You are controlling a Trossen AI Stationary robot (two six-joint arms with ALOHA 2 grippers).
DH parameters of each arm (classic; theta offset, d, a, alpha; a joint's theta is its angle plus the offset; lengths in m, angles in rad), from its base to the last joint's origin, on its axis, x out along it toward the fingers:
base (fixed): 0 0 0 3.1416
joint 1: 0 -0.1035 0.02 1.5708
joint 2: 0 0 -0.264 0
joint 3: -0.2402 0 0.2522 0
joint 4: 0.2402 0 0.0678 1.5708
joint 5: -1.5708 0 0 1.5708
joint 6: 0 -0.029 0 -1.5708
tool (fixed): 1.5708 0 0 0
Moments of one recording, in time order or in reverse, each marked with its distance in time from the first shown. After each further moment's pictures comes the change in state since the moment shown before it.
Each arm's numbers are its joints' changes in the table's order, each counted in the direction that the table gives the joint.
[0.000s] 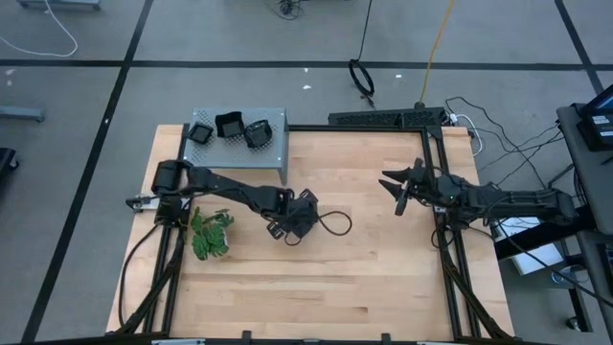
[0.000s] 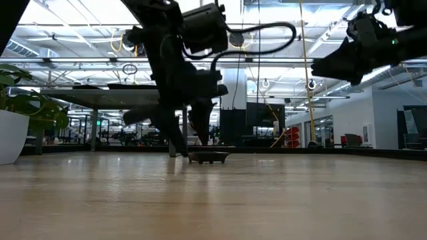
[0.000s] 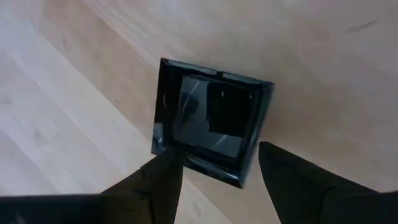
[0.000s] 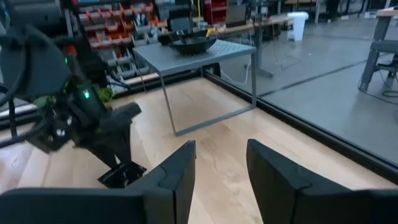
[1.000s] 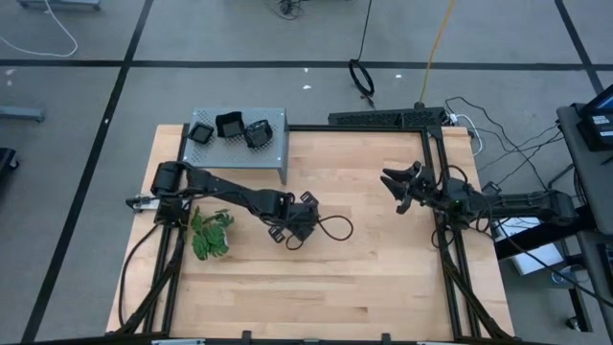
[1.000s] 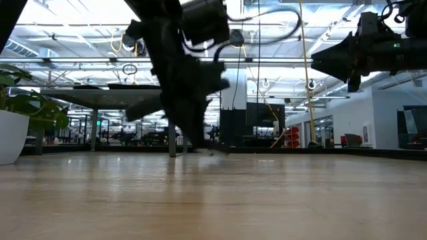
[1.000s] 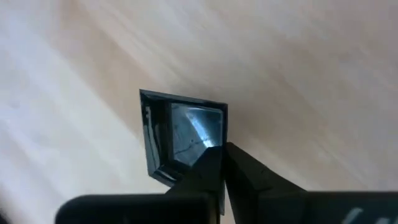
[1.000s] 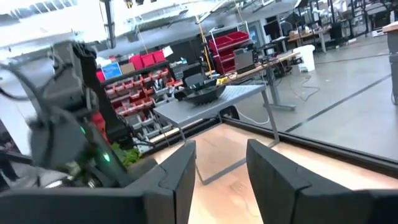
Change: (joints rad) left arm 0.031 0.013 -0.009 -0.008 0.023 0.049; right arm 0.000 -0.007 0.188 -0.443 0.001 -0.116
